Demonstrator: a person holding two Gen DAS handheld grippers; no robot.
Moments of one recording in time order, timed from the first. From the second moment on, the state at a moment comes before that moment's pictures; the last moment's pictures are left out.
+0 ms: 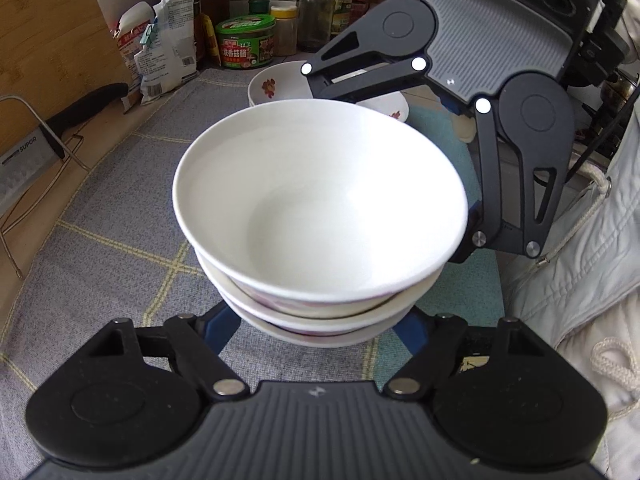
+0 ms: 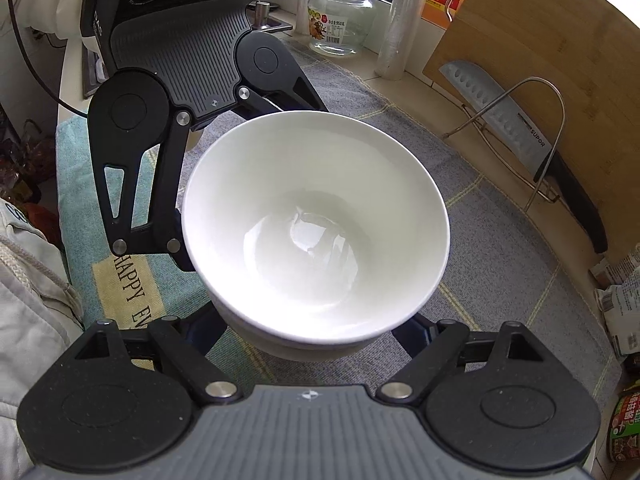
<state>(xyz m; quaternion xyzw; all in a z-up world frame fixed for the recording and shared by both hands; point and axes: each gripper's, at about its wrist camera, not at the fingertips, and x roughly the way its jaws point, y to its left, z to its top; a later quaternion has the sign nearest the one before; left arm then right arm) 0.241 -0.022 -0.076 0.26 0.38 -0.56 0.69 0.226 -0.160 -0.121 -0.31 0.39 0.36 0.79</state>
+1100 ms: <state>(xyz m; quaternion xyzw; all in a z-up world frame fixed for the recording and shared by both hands) 0.267 -0.201 -0.051 0.32 0.31 -0.60 0.66 0.209 -0.325 -0.084 -0.31 0.37 0.27 0.83</state>
